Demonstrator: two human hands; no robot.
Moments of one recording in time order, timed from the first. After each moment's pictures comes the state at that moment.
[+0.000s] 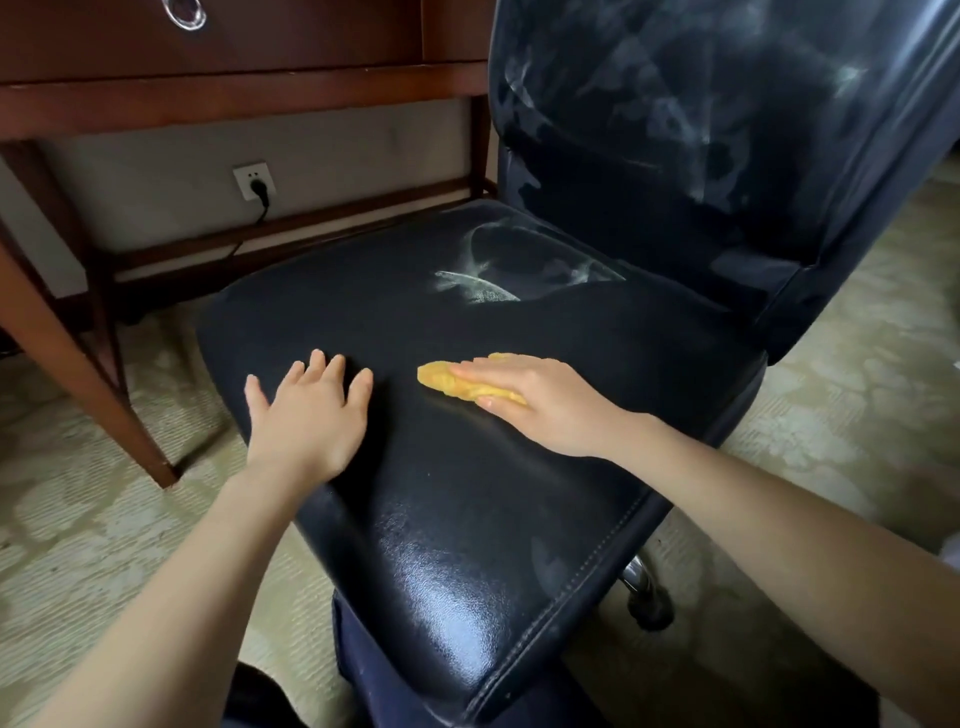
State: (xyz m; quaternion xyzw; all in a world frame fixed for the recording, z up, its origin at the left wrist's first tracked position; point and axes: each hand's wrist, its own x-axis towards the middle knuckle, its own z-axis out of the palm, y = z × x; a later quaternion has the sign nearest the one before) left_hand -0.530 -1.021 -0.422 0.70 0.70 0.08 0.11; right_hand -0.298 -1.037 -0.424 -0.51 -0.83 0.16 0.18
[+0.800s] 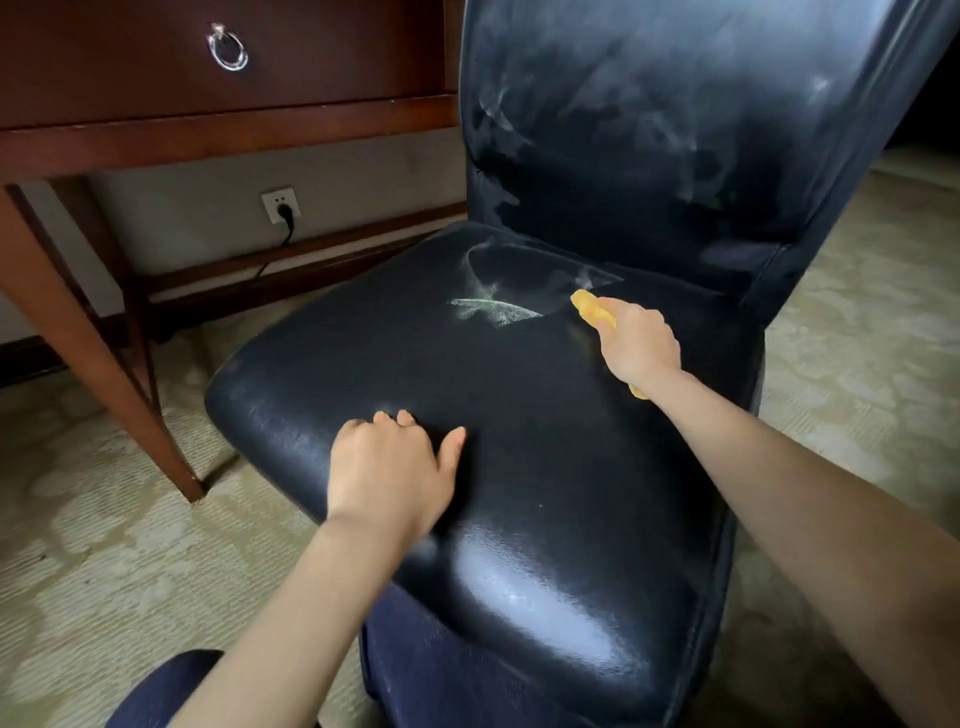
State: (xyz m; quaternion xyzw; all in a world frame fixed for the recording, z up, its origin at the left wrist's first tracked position) left_hand -0.495 -1.063 -0.407 0.78 0.62 -0.08 -0.11; right_hand -0.242 -0.974 -0.415 -0.79 -0.56 0.06 0.25
